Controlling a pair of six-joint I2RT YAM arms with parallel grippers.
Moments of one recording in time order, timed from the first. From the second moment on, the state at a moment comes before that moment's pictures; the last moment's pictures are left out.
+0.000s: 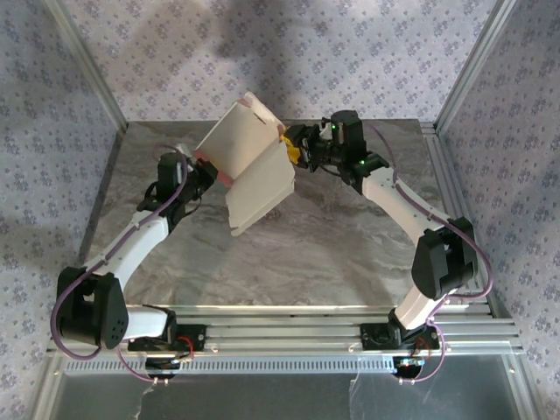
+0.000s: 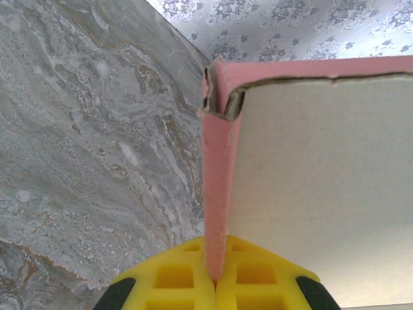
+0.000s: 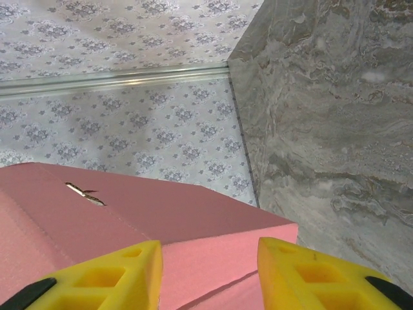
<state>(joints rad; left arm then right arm) -0.27 1.30 0.89 -0.04 0.11 -0.92 0.45 1.65 1.40 -0.07 -0.53 1.41</state>
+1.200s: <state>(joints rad) -0.33 1.30 0.96 -0.22 -0.01 -0.94 0.50 1.63 1.49 -0.31 -0.37 1.20</state>
